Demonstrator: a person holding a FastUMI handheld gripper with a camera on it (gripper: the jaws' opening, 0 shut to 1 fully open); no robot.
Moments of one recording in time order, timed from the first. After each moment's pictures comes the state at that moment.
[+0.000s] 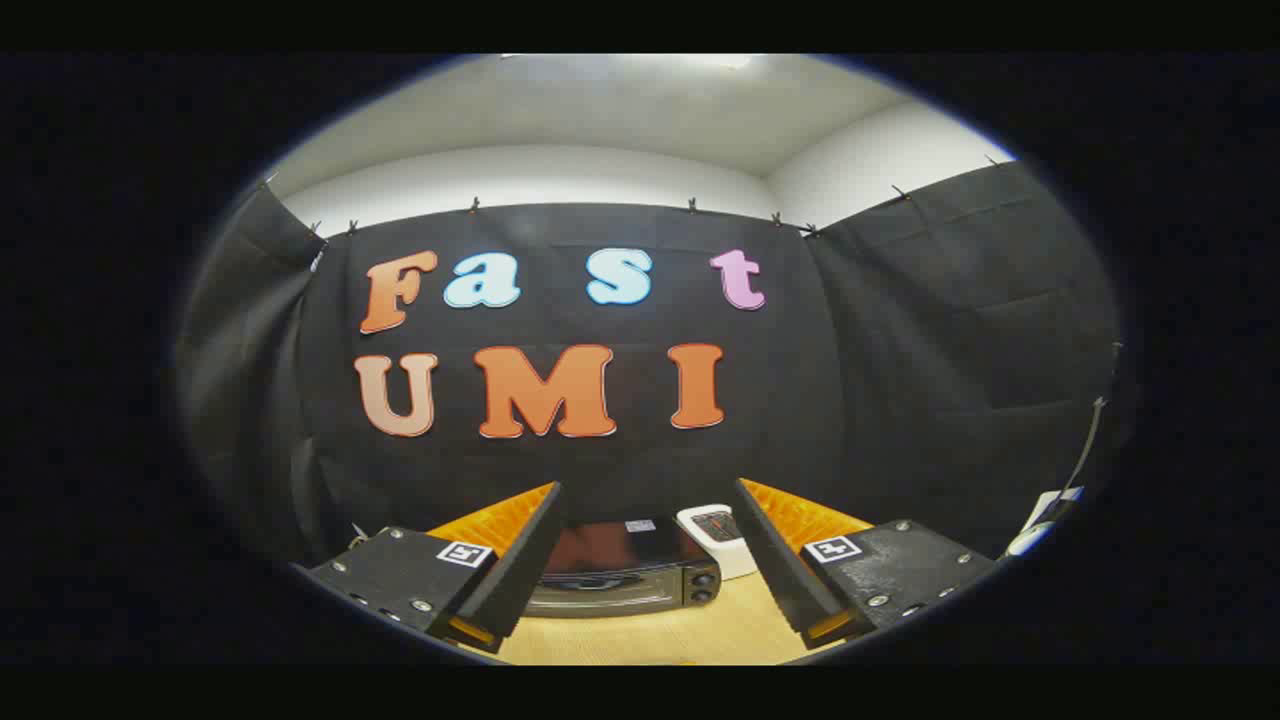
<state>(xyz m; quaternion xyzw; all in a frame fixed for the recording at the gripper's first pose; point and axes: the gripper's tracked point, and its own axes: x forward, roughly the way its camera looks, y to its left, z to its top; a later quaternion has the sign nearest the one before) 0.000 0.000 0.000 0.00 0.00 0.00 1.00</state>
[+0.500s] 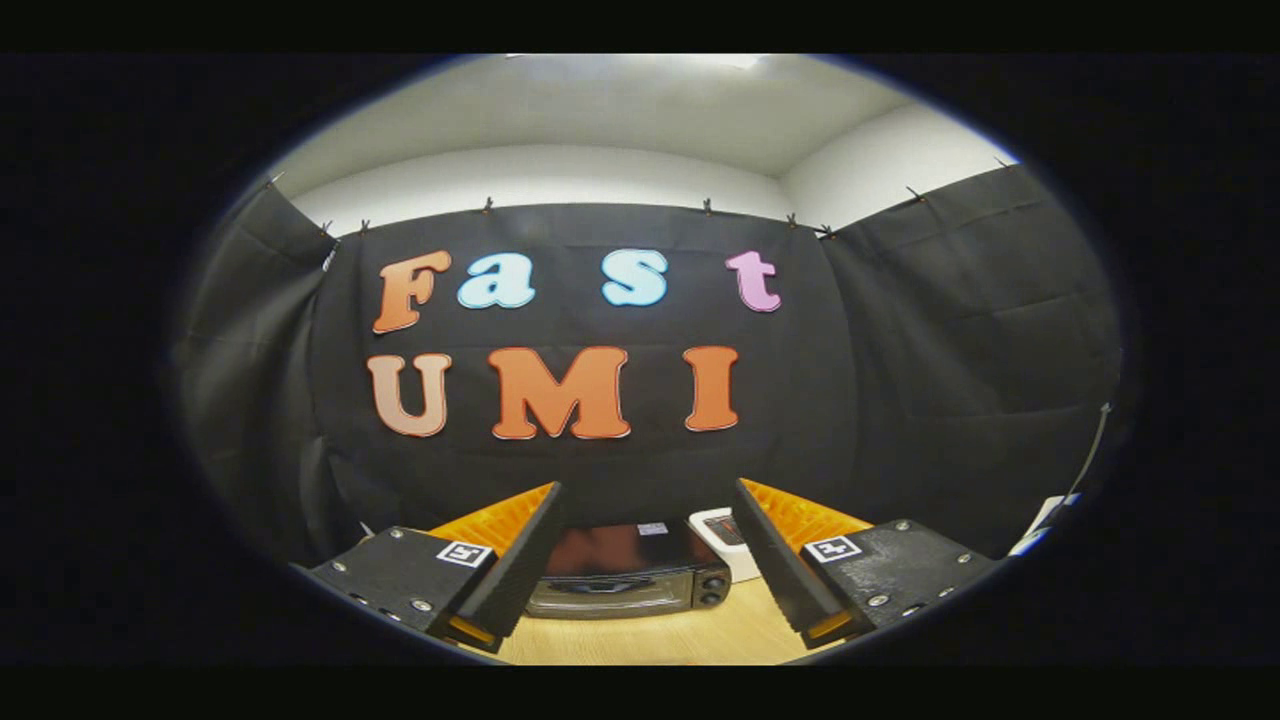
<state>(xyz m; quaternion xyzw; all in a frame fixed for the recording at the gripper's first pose) 0.006 0.009 0.007 -0.01 0.00 0.02 1.00</state>
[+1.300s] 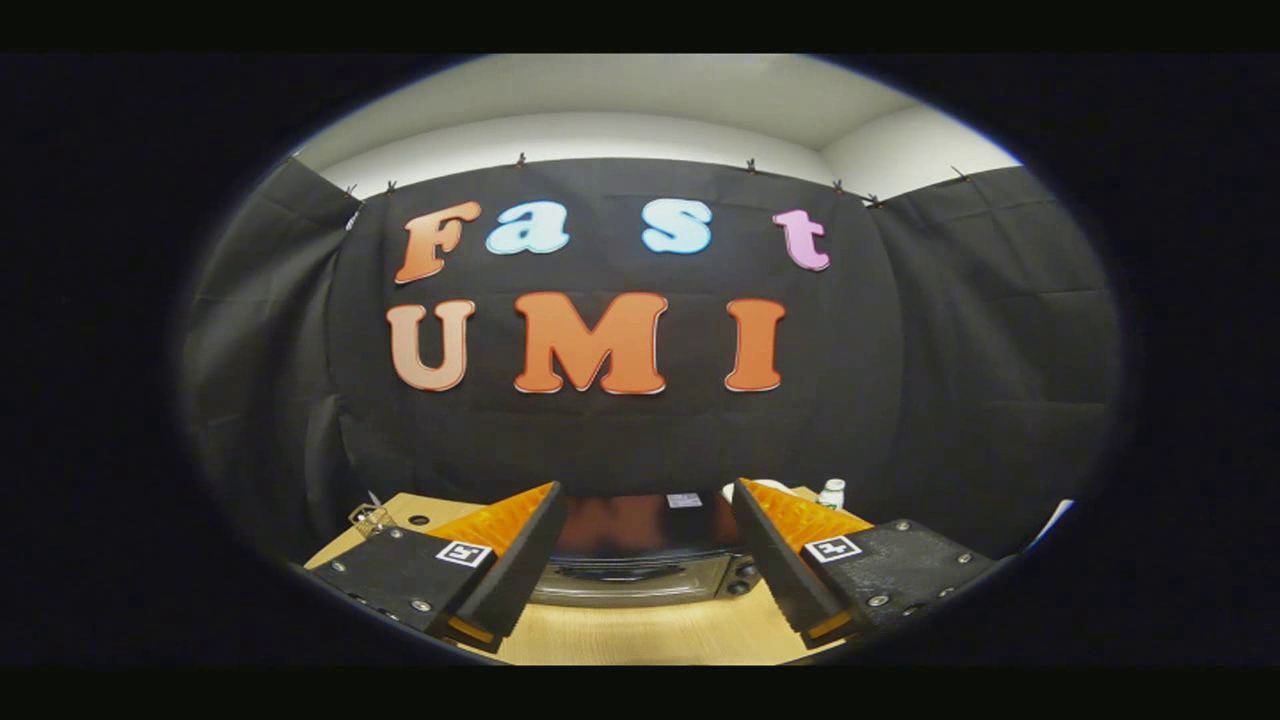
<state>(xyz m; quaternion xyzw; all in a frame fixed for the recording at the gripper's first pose) 0.066 0.050 -0.083 -0.03 0.07 0.07 0.99</state>
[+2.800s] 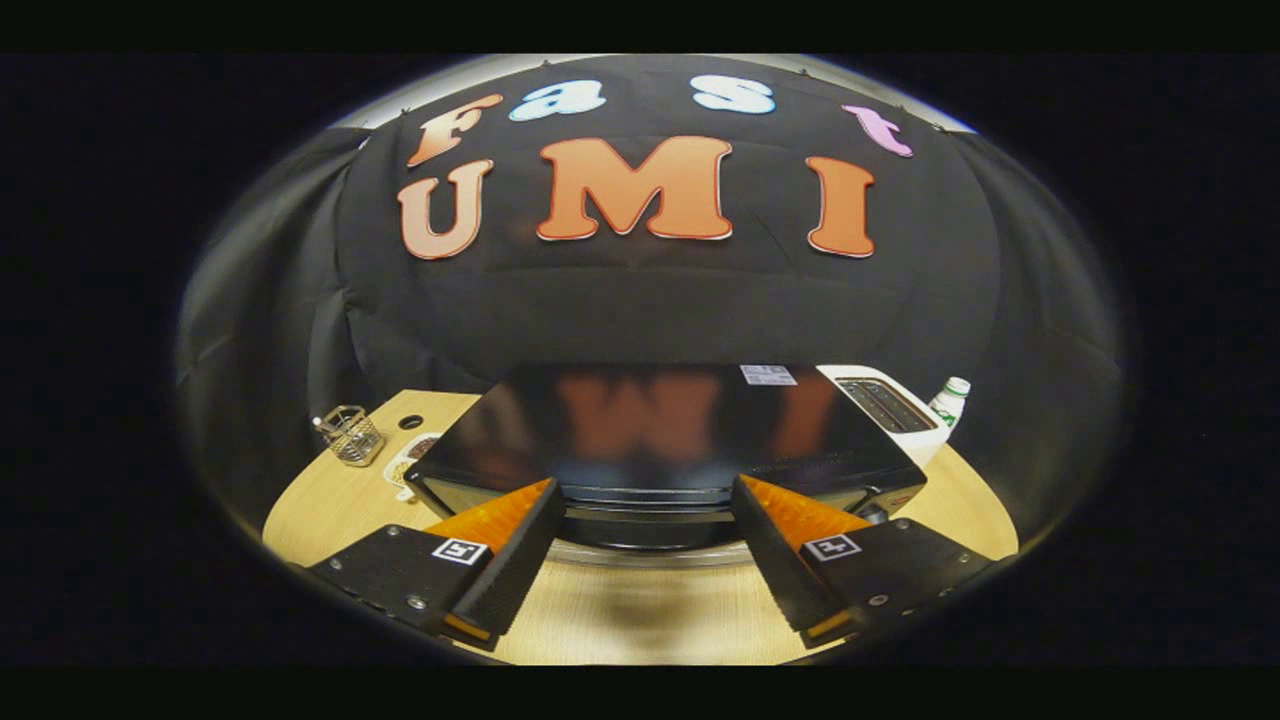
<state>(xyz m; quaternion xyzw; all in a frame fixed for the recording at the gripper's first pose) 0.139 0.080 -0.273 -0.07 0.26 0.14 0.95</state>
